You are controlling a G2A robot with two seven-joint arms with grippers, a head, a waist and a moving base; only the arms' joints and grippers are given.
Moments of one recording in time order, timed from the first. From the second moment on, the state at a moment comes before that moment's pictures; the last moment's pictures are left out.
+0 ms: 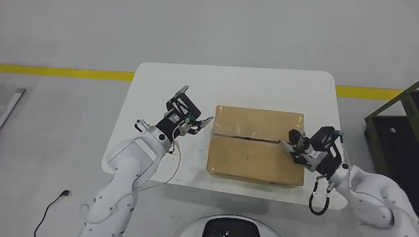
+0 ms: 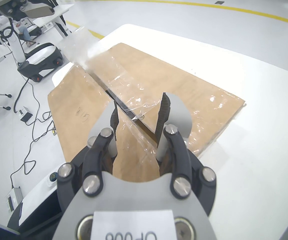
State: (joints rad) left arm 1.15 -1.31 -1.27 -1.88 1.66 -0.48 -0.26; right arm -1.60 -1.07 1.70 -1.94 -0.80 -0.56 0.46
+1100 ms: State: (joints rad) left arm 1.18 -1.28 -1.28 -1.85 1.47 -0.66 -0.36; right arm -1.51 -1.05 1.63 -2.00 -1.14 -0.76 0.24
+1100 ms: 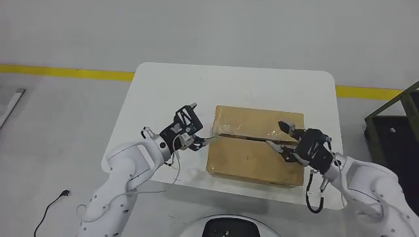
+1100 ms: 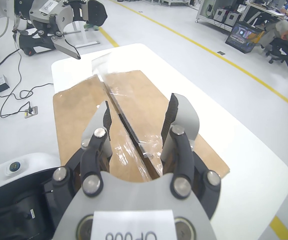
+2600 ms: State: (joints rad) left arm 1.16 -1.25 -1.21 -1.77 1.24 -0.67 -0.50; right arm -1.39 -1.05 1.51 -1.77 -0.79 -0.48 0.57
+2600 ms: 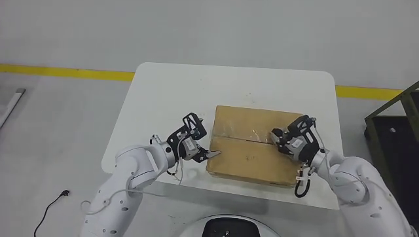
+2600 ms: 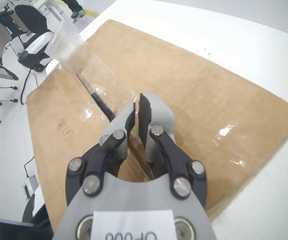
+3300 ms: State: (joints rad) left arm 1.14 -1.24 -1.19 -1.75 1.23 -0.66 -0.49; right arm -1.42 -1.03 1.62 -1.85 -0.42 -0.43 0.64
